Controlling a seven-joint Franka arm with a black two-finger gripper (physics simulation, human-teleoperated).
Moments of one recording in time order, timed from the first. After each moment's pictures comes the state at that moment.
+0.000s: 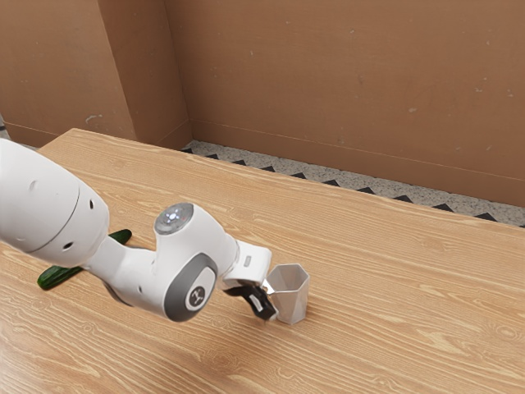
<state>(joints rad) -0.41 0.21 0.01 -2.42 -0.36 3.07 0.60</state>
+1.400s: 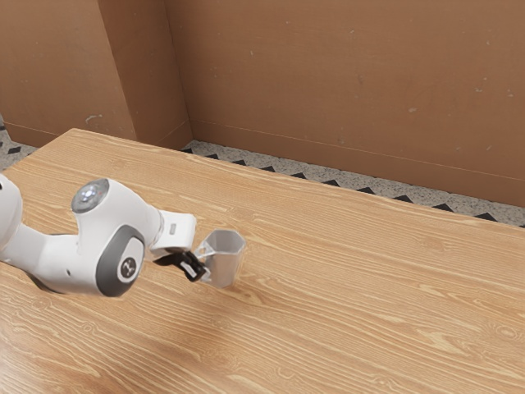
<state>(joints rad) -0.18 -0.06 0.01 -2.63 -0.36 3.08 0.67</state>
